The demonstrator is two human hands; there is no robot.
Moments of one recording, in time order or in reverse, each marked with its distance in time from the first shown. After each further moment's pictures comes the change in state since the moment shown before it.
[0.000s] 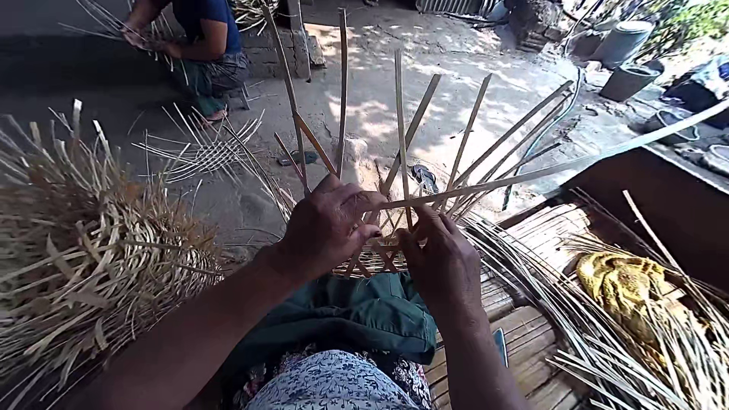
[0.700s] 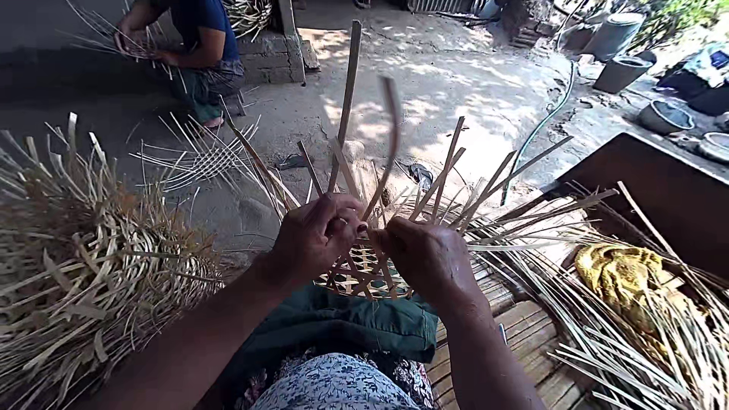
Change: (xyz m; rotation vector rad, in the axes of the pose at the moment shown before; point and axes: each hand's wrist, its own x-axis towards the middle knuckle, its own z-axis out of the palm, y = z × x) left_hand -0.020 -0.005 0.000 -0.352 0.070 -0.081; right_hand 0.015 -0.006 -0.008 -0.039 -0.171 -0.206
